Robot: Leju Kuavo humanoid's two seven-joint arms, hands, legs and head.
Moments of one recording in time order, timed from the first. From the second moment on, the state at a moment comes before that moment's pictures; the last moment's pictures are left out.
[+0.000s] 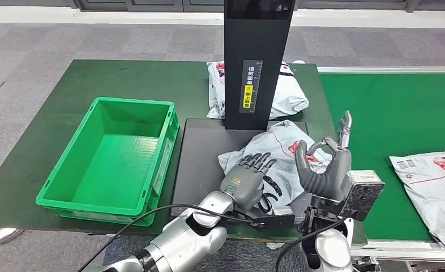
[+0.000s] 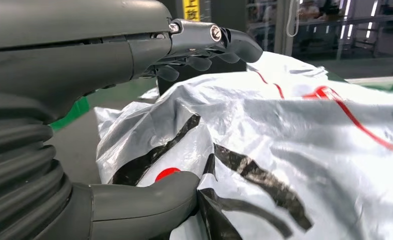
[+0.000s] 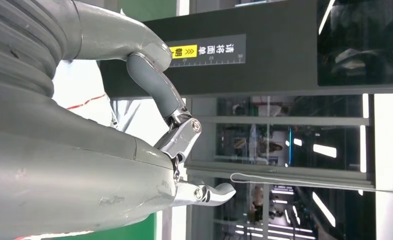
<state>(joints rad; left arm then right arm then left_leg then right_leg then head) -0.56 -0.37 -0.87 -0.64 -1.09 0.24 0.02 -0.05 0.19 0.20 -1.68 0.16 -0.36 -0.36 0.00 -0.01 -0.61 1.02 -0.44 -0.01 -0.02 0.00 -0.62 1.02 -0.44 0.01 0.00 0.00</state>
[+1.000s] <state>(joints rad) -0.67 -0.37 -1.26 -0.51 -1.25 0.02 0.03 -0.04 0.24 0.14 -1.69 0.13 -0.26 -0.41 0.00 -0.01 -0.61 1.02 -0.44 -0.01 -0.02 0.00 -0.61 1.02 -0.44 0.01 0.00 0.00</state>
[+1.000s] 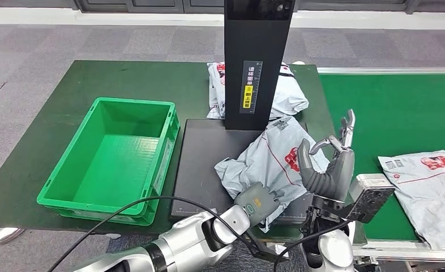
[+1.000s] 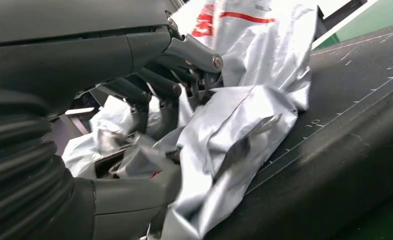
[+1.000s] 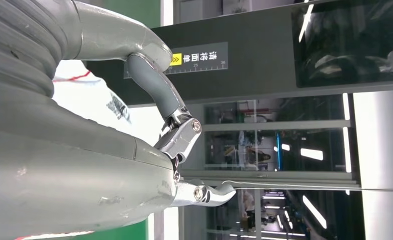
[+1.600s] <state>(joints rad) -0.72 -0.36 -1.14 -0.45 -1.20 0.45 0.17 -0.04 0.25 0.14 -1.69 0.12 -0.24 -0.39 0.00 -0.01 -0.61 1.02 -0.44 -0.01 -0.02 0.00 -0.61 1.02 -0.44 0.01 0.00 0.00</state>
